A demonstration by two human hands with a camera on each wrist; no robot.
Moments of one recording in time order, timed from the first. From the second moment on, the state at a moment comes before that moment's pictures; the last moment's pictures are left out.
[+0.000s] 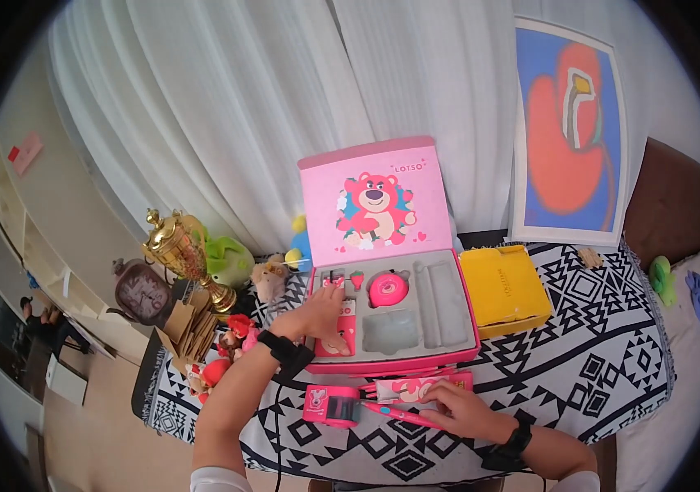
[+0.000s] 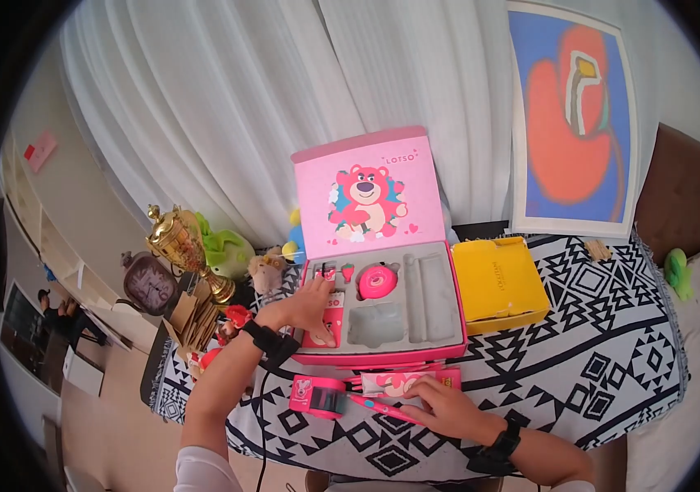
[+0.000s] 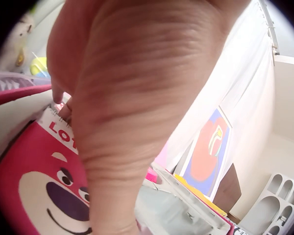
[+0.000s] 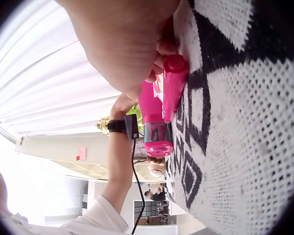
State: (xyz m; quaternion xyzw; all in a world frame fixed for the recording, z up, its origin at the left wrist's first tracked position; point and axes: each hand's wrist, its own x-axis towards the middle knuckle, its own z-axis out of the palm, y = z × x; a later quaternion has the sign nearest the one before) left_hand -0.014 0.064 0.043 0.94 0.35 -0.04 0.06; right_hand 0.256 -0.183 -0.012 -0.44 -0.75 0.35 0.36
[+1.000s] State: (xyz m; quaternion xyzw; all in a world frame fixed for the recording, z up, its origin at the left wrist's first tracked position) left_hand -0.170 -0.148 0.052 0.71 0.61 0.22 0.28; right_hand 0.245 -0.177 -0.006 -0.49 -0.72 0.35 0.36
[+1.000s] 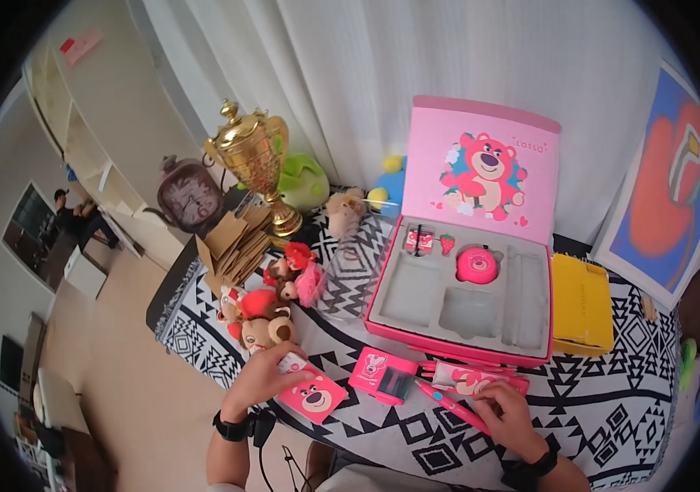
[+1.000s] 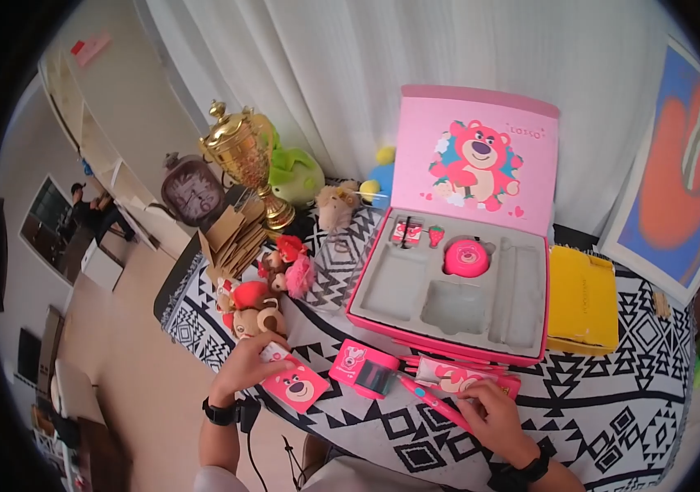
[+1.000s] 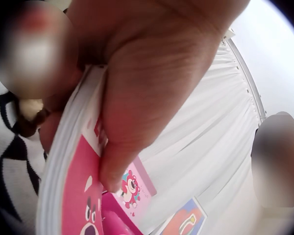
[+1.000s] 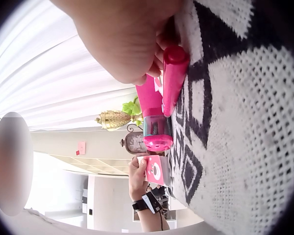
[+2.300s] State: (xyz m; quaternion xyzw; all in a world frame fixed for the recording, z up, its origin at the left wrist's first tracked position) left_hand -0.072 -0.040 0.017 0.84 0.46 0.29 0.08; right_hand 0.209 0.058 0.059 -0.61 -0.79 0.03 -0.03
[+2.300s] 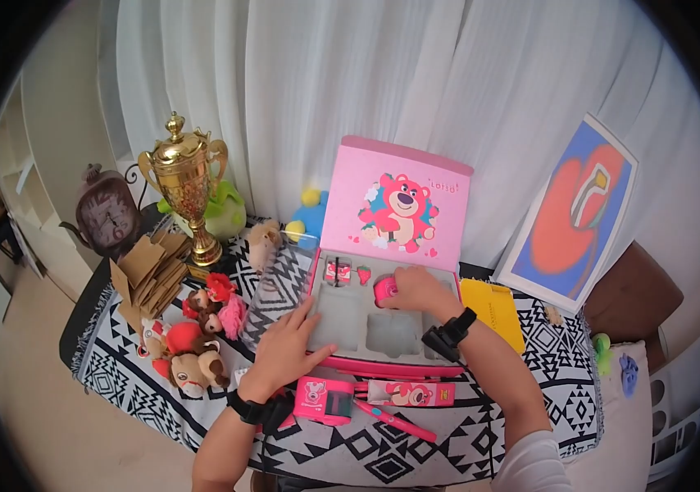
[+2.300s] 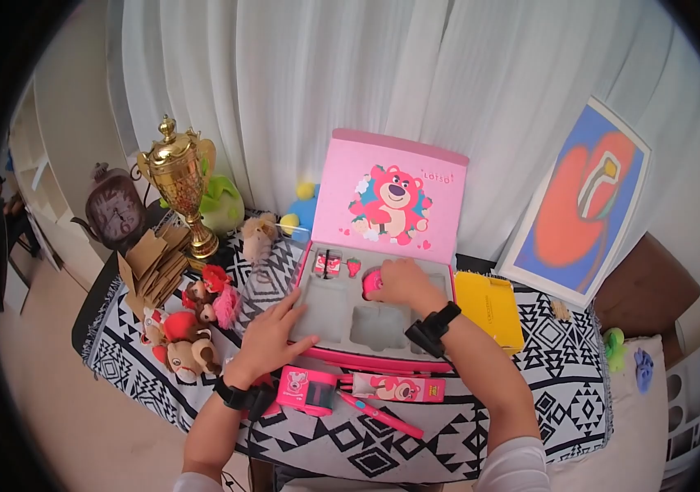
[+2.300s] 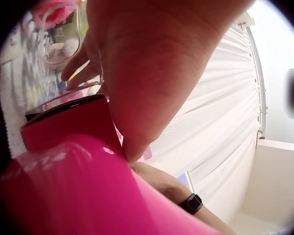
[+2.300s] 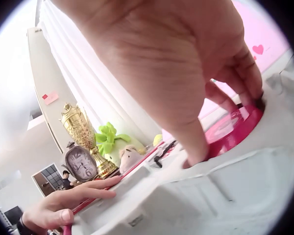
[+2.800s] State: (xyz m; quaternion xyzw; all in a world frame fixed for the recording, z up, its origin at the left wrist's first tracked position) left_hand -0.071 -0.040 0.019 0.83 0.46 0.30 0.06; right_hand 0.199 0.054 0.078 -0.69 -0.72 0.10 0.03
